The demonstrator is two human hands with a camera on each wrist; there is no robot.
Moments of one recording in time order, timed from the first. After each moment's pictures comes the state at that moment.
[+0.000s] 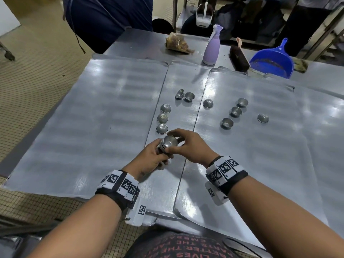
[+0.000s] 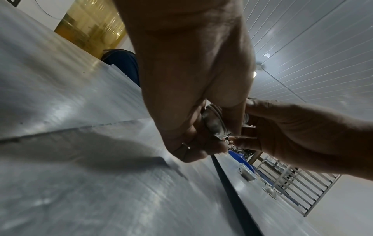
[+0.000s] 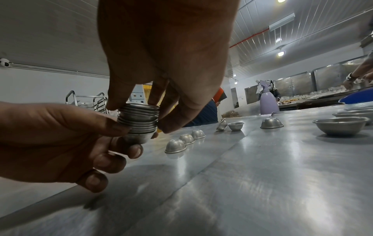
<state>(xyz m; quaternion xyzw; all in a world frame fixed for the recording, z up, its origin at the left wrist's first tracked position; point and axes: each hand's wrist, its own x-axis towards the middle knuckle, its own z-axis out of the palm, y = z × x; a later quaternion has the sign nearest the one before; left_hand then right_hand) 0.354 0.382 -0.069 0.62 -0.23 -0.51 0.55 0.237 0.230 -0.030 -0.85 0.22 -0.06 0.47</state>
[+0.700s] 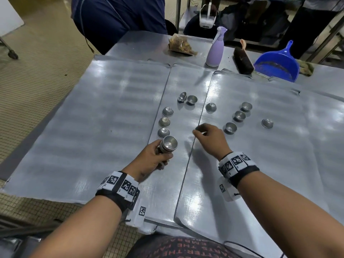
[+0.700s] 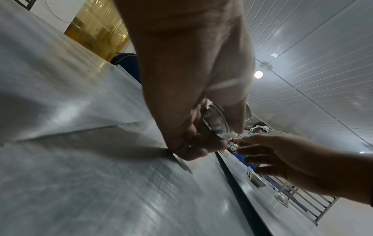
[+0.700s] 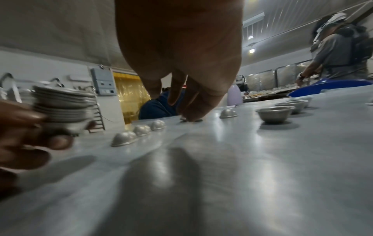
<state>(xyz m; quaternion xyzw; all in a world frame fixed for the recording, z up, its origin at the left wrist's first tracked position) 0.370 0.369 -0.081 0.63 -0.20 -0.49 0.57 0.235 0.163 -0.051 -0.83 0.39 -0.13 0.37</state>
